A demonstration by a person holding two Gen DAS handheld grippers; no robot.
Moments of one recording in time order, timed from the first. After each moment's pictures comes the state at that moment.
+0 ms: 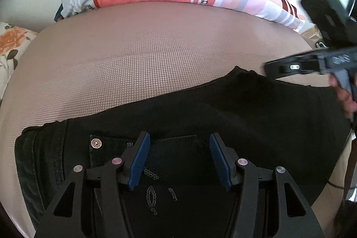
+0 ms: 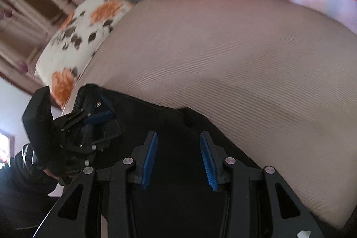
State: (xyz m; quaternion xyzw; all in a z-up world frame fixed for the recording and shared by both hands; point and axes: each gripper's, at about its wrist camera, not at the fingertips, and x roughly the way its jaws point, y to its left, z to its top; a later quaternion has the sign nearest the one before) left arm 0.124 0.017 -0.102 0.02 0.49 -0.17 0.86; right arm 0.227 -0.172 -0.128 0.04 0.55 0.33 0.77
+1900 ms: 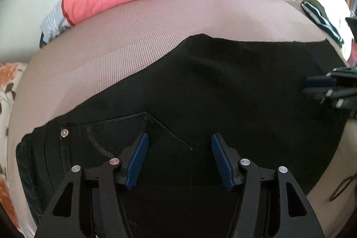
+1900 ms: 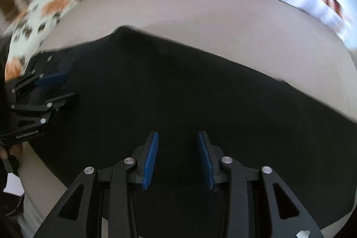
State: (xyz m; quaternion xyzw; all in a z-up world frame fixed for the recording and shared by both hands) left arm 0.083 -0.042 -0.116 0.14 0.47 -0.19 0.85; right arm 0.072 -0.243 -0.152 -0.01 0.51 0.09 0.86
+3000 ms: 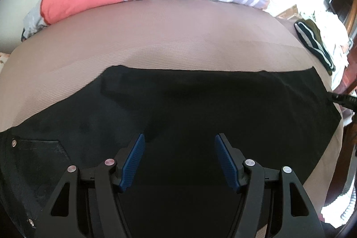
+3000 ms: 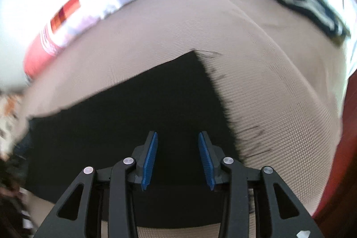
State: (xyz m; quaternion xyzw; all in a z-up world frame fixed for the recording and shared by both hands) left arm 0.094 -0.144 -0.105 0.05 0.50 -0.22 0.84; right arm -0.017 -0.585 -0.136 0.22 0.47 -0.09 0.85
